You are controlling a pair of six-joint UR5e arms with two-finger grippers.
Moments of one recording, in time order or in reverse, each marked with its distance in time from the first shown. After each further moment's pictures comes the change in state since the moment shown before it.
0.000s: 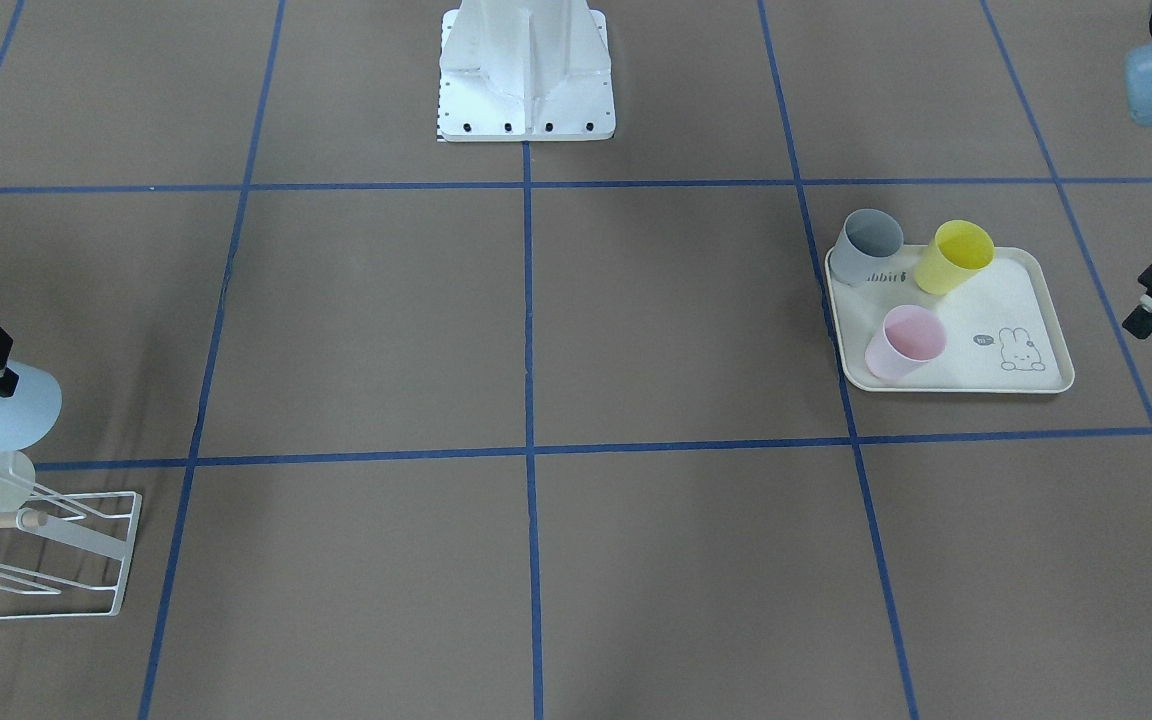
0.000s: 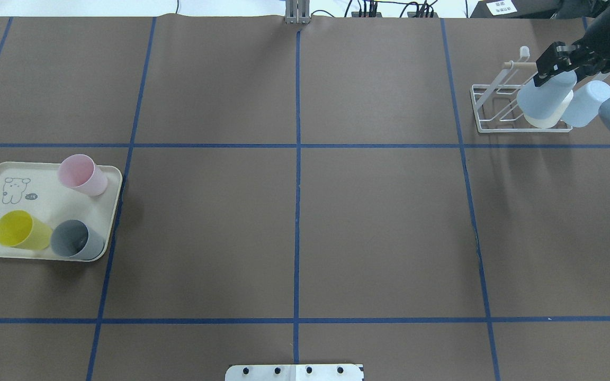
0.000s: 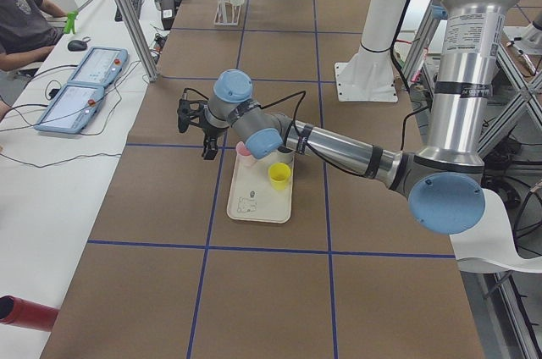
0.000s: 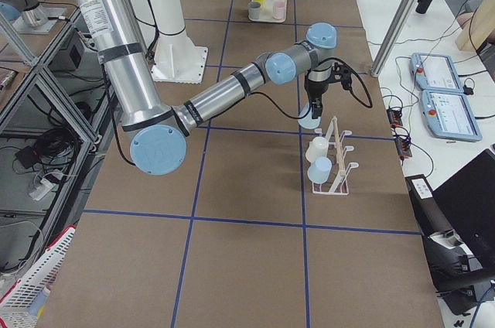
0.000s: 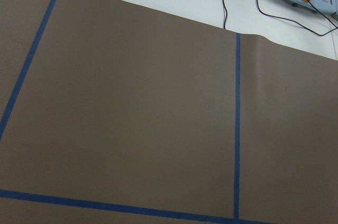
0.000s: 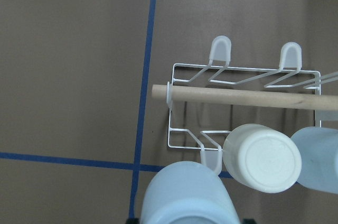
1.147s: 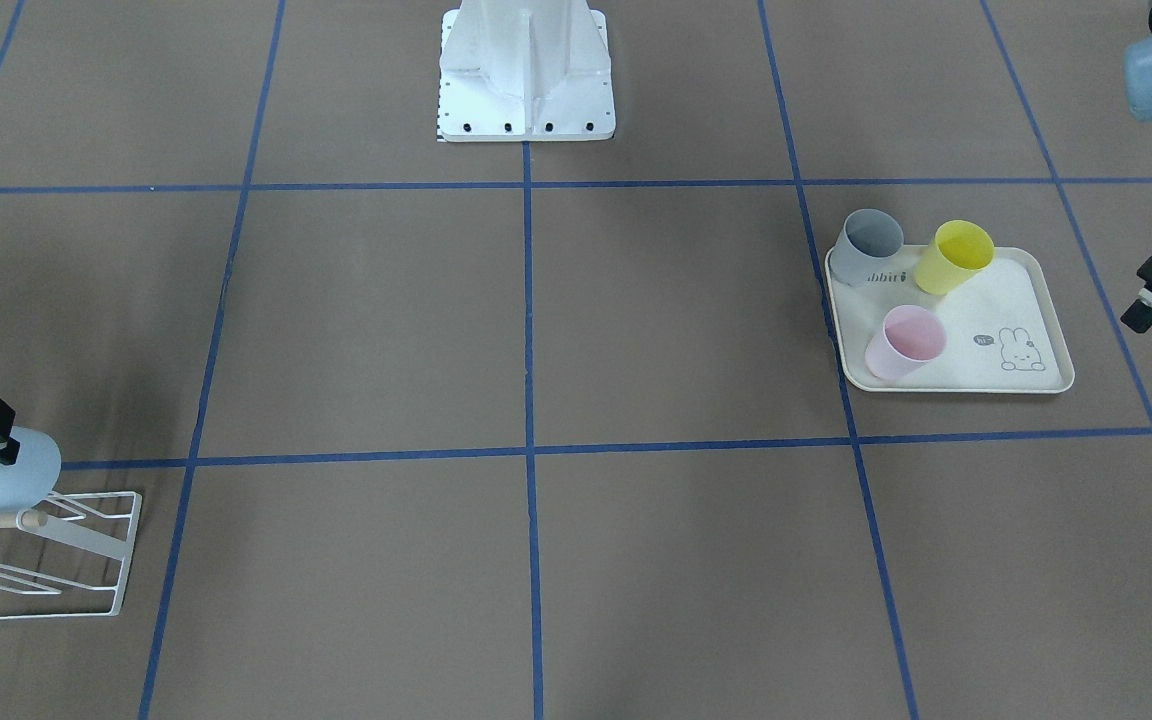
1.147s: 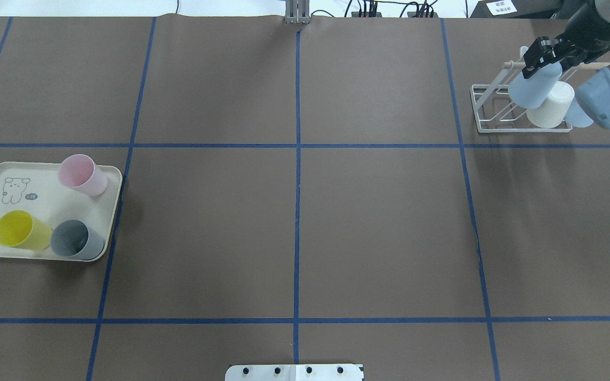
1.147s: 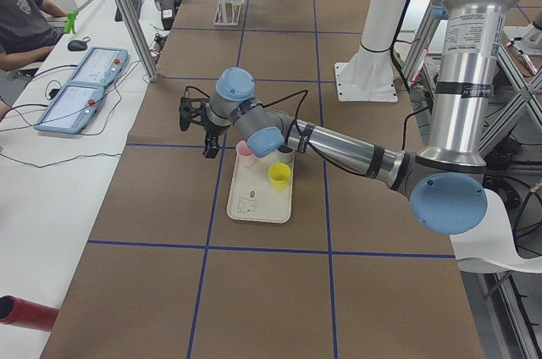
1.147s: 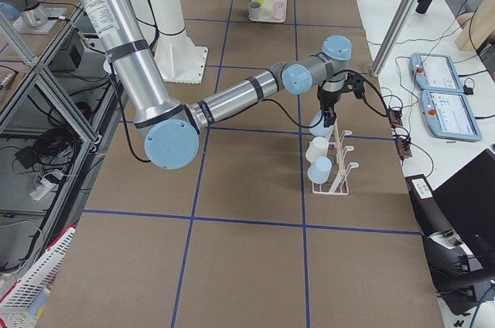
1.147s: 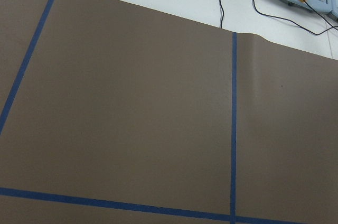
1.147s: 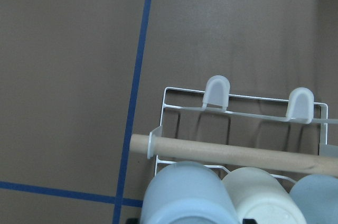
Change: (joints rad) left arm -0.001 0.006 -0.017 0.001 -0.001 -0.003; right arm -0.001 0.071 -0.200 0.110 0.000 -0.044
